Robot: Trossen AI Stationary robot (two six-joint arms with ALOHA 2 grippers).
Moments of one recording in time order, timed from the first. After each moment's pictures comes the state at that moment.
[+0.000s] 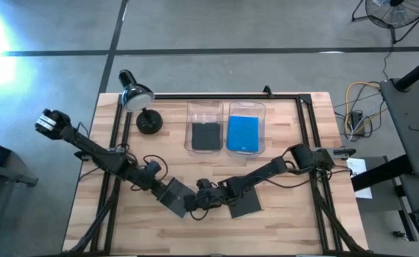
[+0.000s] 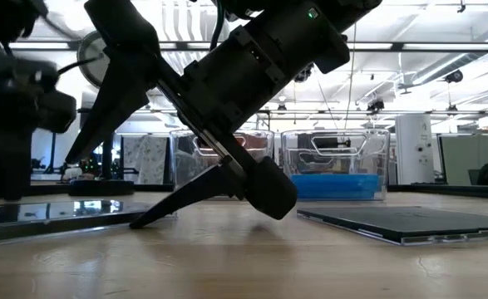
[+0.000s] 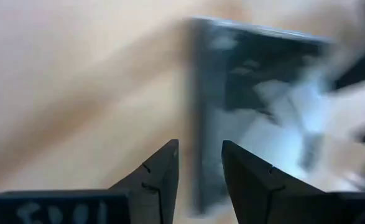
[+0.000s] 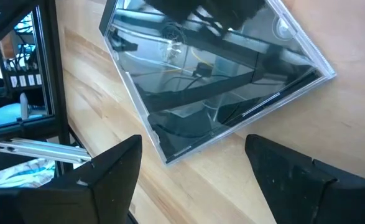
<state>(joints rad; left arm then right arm) -0.49 1.08 0.37 -0.25 -0.11 -1.48 0.34 2.28 1.52 0.01 0.07 1.67</state>
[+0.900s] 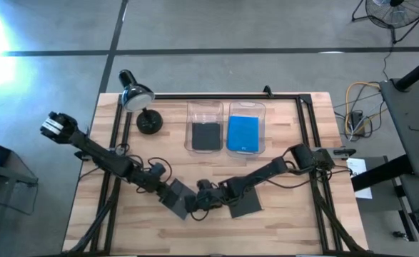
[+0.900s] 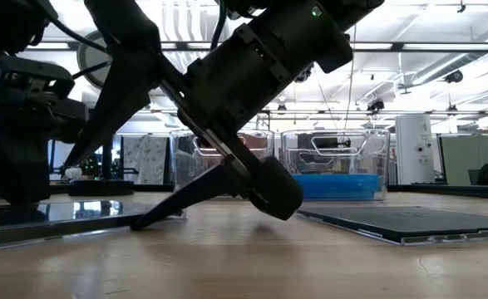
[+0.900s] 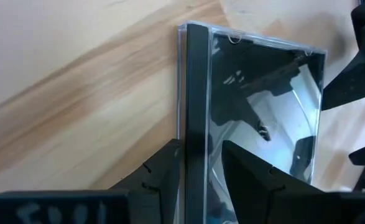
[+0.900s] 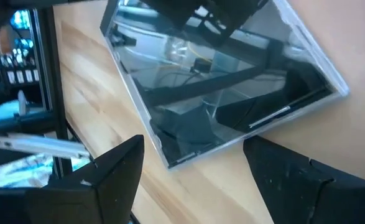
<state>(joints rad) -0.49 1.30 0.36 0.00 -0.11 -1.48 0.34 2.28 1.52 0.02 0.05 1.67</state>
